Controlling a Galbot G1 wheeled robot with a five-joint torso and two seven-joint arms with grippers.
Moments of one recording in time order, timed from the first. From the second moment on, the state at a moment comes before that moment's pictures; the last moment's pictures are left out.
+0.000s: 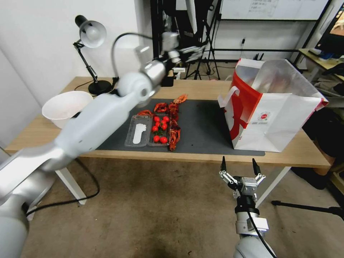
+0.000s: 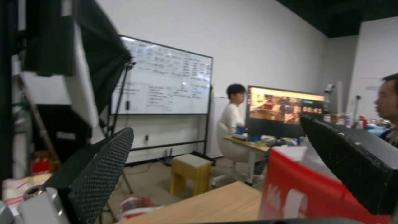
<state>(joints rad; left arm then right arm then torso) 0.16 -0.98 0.29 -1.57 -1.17 0.02 0.03 -1.60 1.21 0.26 2.00 0.00 0.31 0.53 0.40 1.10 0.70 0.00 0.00</state>
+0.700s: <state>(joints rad) 0.80 -0.76 -0.19 -1.86 -0.96 0.00 -0.04 -1.60 1.21 0.25 2.00 0.00 0.31 0.53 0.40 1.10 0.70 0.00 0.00</state>
